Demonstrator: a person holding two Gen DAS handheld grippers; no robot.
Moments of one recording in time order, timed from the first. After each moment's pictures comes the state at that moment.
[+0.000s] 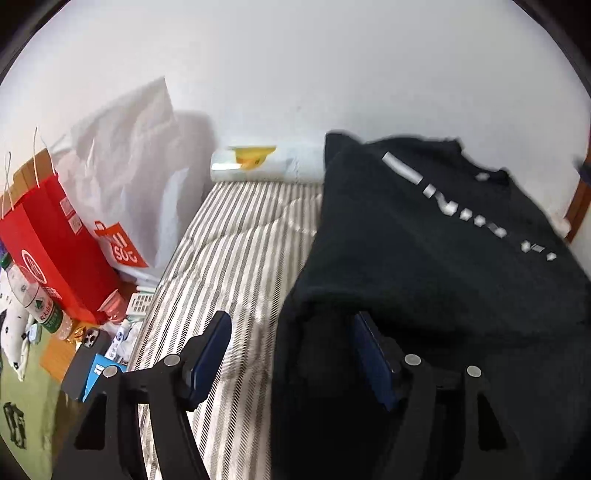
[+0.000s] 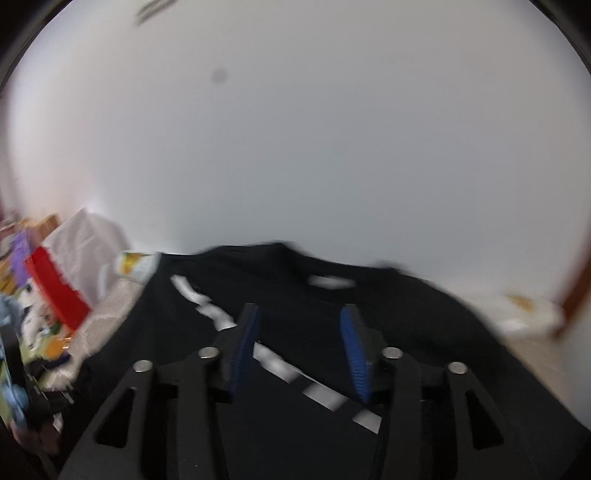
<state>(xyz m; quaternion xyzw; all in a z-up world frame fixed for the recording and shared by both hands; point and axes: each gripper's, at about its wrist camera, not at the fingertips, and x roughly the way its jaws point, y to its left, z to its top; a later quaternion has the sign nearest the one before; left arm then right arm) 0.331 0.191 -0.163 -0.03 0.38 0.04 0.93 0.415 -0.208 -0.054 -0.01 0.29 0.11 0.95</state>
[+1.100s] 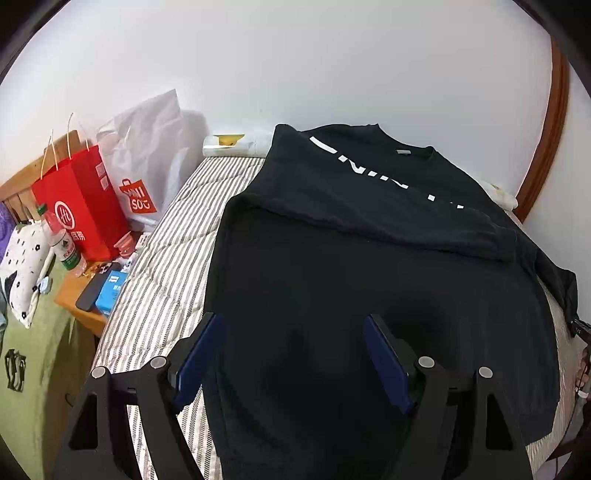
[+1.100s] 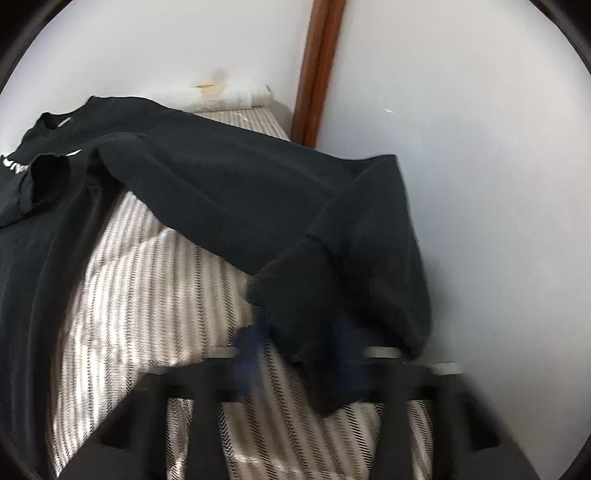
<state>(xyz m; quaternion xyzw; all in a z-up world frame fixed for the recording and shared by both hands) 0.167 0.116 -0.121 -0.04 0.40 0.03 0.91 0.225 -0.553 -0.232 0.00 0.42 -0.14 0.89</state>
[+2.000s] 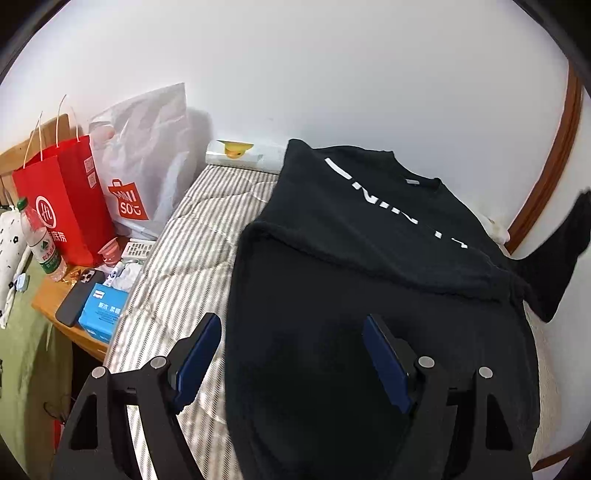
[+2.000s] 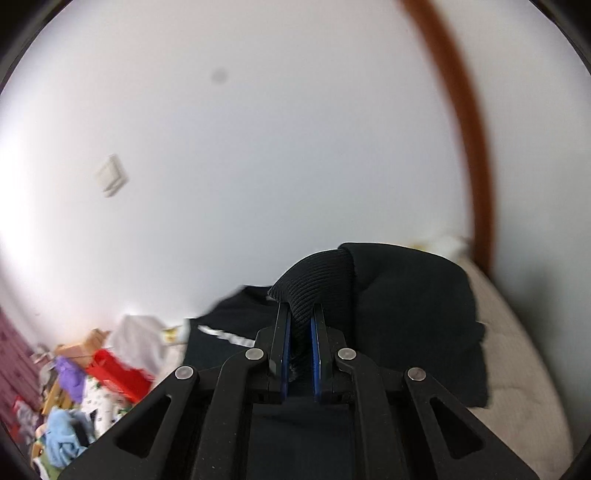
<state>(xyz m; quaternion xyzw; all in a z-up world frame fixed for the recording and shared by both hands) 0.211 0.175 -0.117 -0.10 0.39 -0.01 0.92 0.298 -0.357 0.030 0.21 0.25 0.11 0.94</state>
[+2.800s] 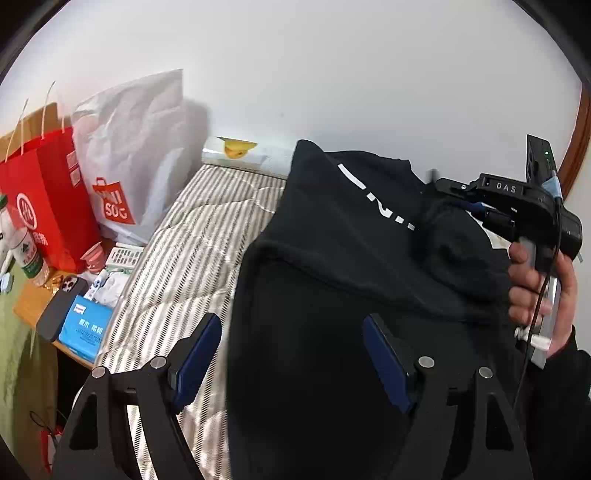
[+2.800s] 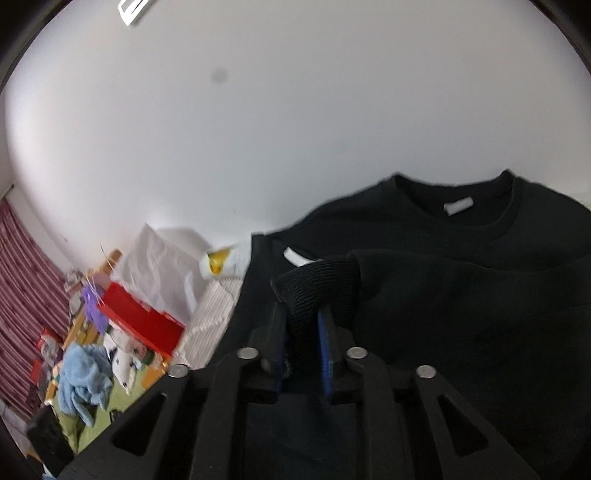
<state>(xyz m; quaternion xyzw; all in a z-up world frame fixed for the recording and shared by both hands) 0.261 0.186 -0.137 -0.12 0.39 -0.02 0.91 0.462 -0.067 -0.108 0.15 0.37 0.25 0.88</state>
